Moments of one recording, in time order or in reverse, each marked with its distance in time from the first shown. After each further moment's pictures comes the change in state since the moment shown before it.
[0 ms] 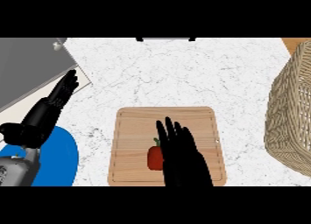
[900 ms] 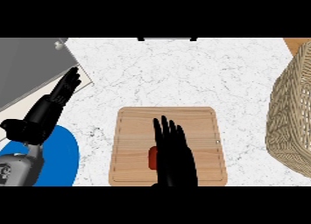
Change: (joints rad) left arm -0.015 -0.085 0.081 -0.002 -0.082 -0.085 0.032; right arm 0.015 0.039 0.002 0.250 0.072 -0.213 -0.099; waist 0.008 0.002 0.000
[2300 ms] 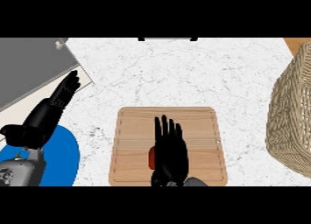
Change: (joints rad) left arm 0.034 -0.089 0.084 -0.028 -0.090 -0.086 0.002; right arm -0.117 -0.001 0.014 0.283 -0.089 -0.068 0.020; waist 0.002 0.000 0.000
